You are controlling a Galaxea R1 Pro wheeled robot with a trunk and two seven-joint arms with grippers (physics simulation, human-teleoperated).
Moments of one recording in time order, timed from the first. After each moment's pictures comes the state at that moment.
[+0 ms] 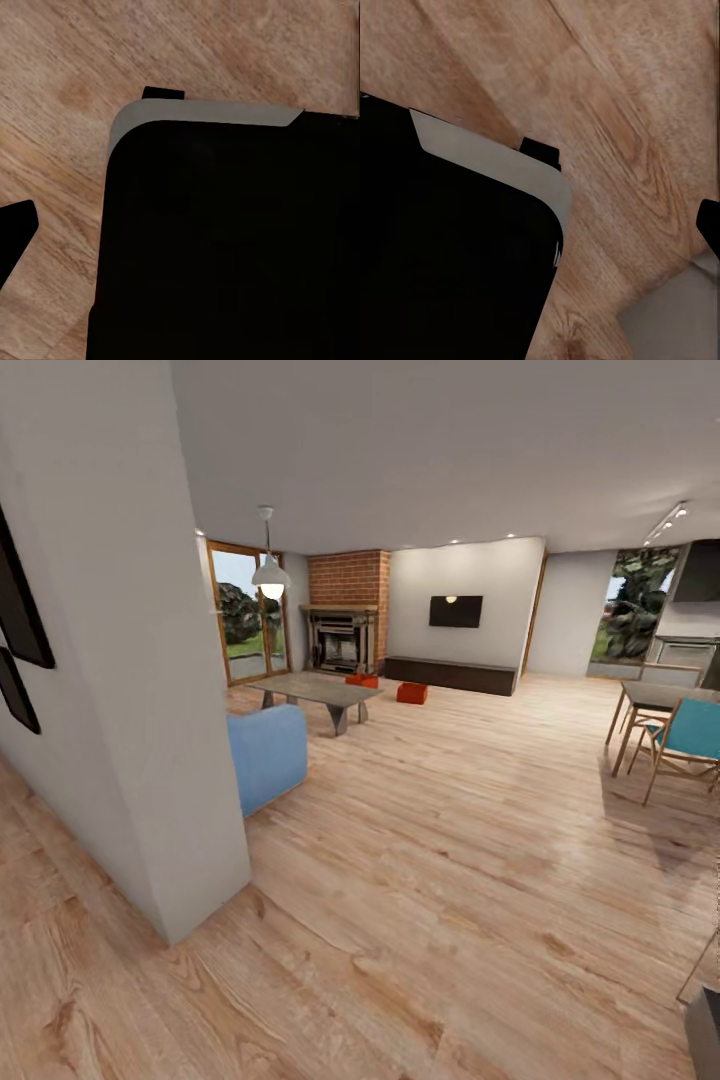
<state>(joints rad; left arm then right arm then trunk) 0.00 0.00 0.01 -0.05 0.12 -0.12 -0.01 -0.12 -0.02 0.62 0.02 -0.27 -0.12 0.01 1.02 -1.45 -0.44</state>
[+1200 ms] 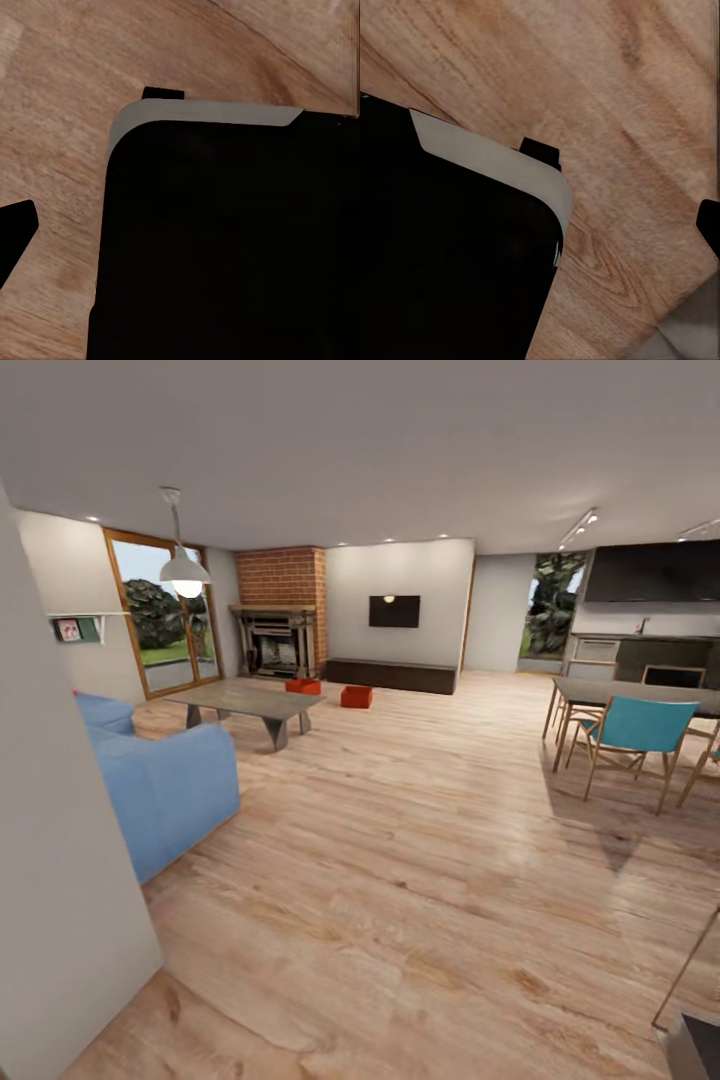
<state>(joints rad) 0.00 0.00 0.01 -0.05 0.11 -0.12 -0.01 -0.12 -0.02 0.62 0.02 -0.27 -0.12 0.01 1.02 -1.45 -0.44</state>
